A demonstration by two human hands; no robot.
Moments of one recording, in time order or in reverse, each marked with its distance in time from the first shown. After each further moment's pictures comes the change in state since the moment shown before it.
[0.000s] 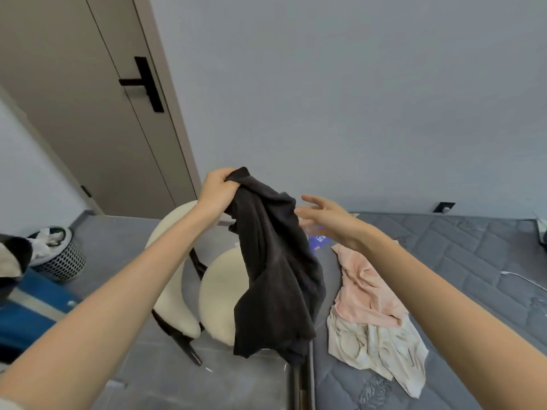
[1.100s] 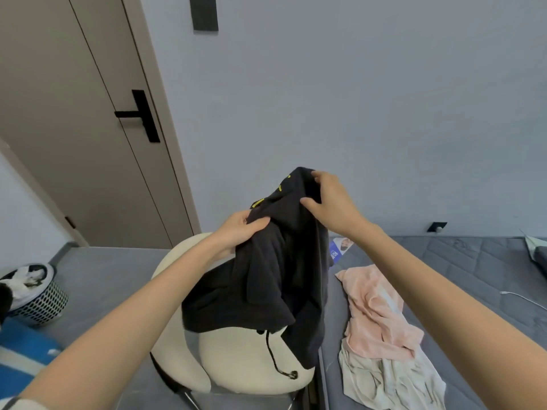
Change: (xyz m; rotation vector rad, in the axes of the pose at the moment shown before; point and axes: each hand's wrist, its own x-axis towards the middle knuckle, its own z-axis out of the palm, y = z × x) left_hand 0.060 -0.025 -0.019 -0.048 -0.445 -0.146; right_hand 0.048 -0.090 0.017 -0.761 0.494 -0.394
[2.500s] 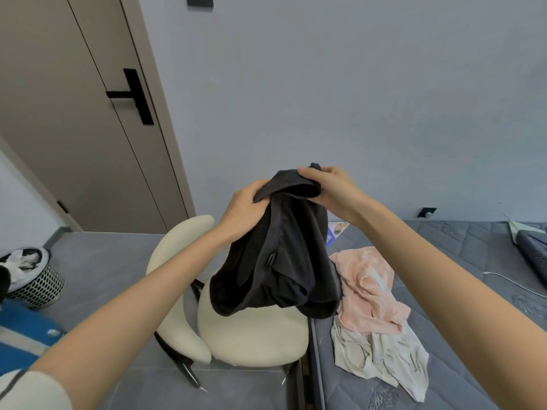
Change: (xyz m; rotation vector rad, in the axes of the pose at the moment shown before) left_hand -0.019 0.003 0.018 0.292 0.189 0.435; right_hand -0.023 -0.025 -0.011 1.069 -0.140 0.407
